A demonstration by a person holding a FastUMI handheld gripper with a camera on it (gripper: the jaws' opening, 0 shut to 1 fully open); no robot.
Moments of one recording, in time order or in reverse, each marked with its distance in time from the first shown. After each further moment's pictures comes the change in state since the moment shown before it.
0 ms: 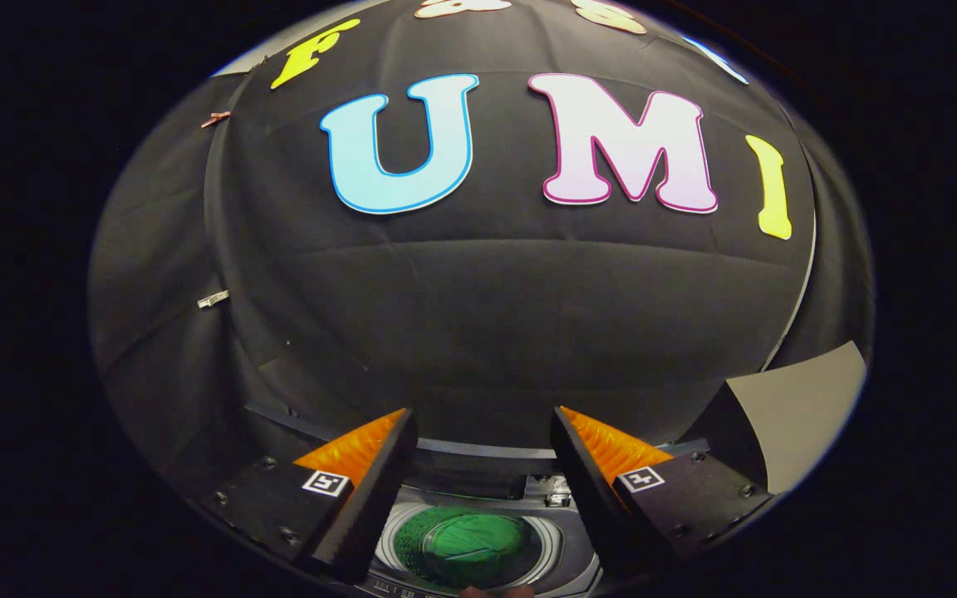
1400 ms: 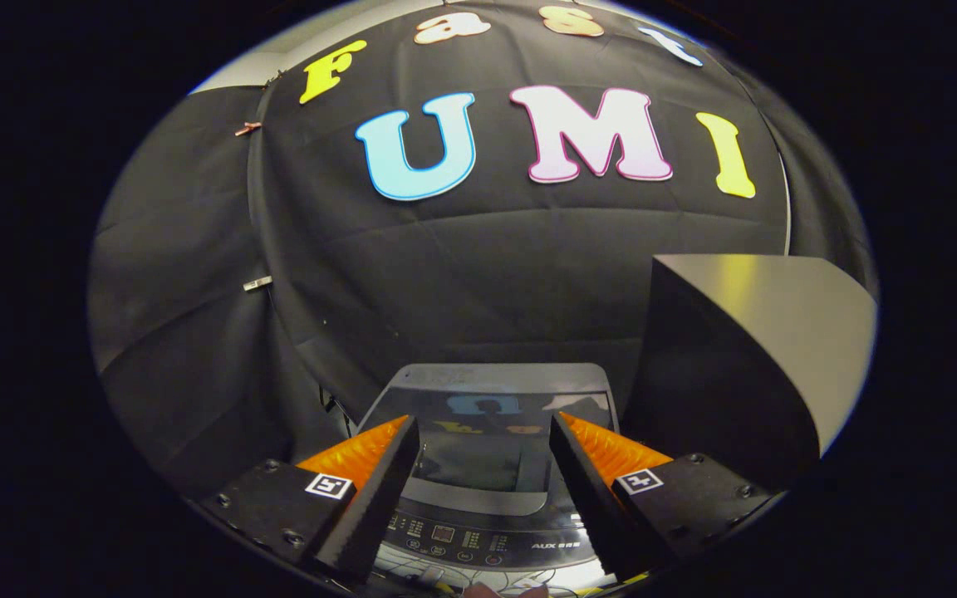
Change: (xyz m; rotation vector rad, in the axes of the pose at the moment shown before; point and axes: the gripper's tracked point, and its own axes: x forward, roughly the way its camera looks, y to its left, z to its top) arm -0.134 -0.010 -0.098 0.045 -0.078 0.058
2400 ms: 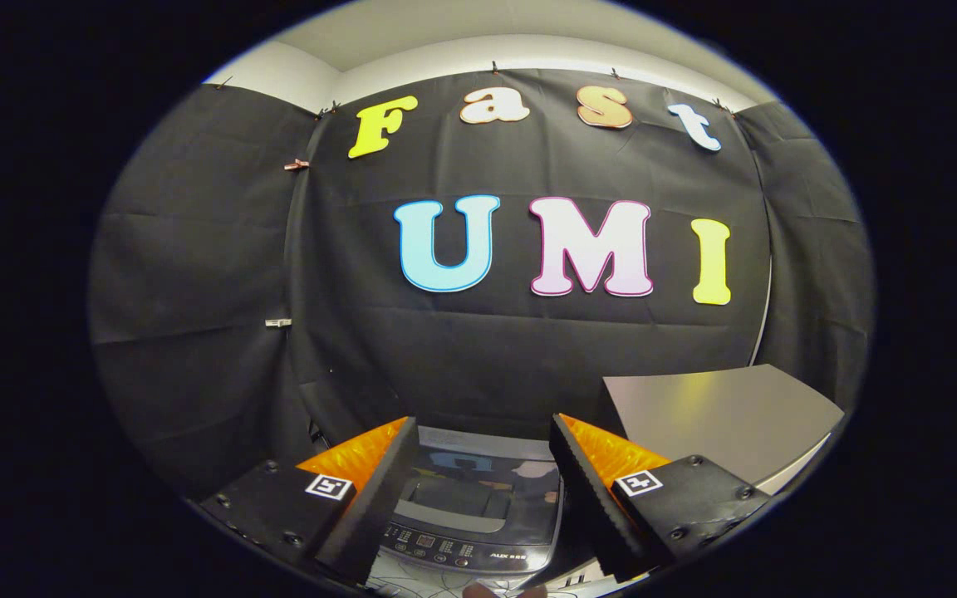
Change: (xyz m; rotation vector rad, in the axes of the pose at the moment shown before) arm -0.118 0.006 0.082 -0.134 -0.264 -0.008
